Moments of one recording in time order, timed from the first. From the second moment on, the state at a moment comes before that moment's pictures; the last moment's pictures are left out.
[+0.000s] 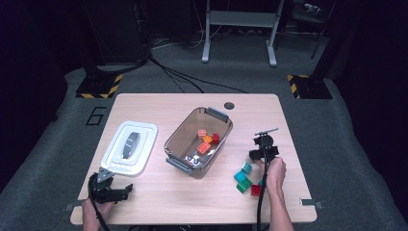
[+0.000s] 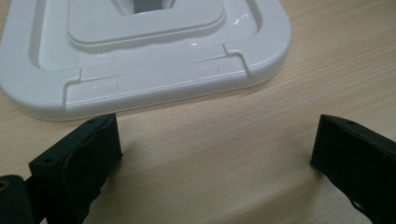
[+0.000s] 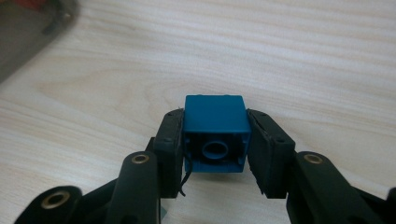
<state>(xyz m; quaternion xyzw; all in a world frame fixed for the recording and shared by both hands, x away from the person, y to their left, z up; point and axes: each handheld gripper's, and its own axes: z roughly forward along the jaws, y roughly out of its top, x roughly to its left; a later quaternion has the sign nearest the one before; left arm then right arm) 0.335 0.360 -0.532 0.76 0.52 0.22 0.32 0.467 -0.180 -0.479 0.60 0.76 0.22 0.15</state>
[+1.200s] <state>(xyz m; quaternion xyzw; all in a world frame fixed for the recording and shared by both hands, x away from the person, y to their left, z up) 0.335 0.360 -0.532 0.76 0.52 0.22 0.32 0.450 -0.158 -0.371 0.53 0.76 0.30 0.20</state>
